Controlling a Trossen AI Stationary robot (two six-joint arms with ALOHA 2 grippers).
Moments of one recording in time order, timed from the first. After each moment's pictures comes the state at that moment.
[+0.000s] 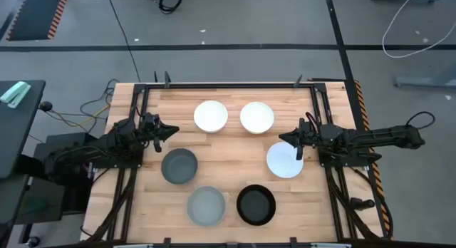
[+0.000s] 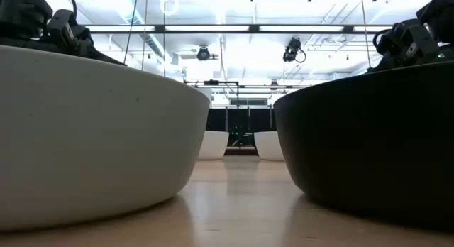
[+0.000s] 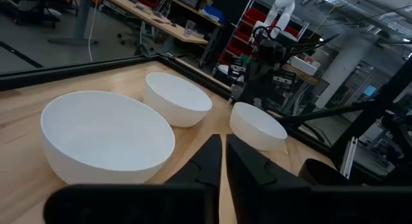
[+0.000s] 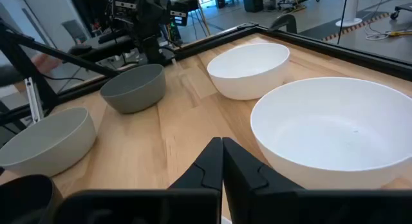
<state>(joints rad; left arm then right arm) 0.33 0.11 0.01 0.07 0.09 -0.45 -0.01 0.27 0.01 0.05 0.20 0.31</state>
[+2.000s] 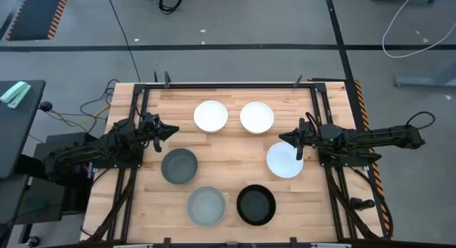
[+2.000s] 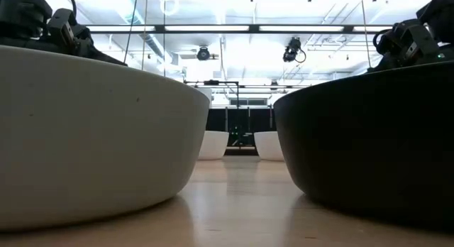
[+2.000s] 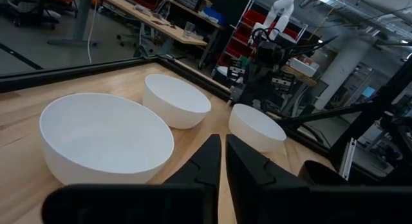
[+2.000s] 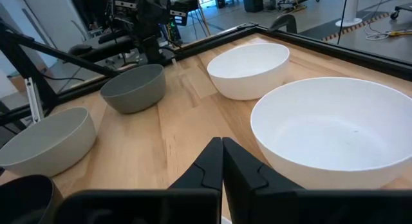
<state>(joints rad) 0.33 0.11 0.01 0.08 0.09 -0.46 -0.01 0.27 0.01 0.05 0.20 0.32</state>
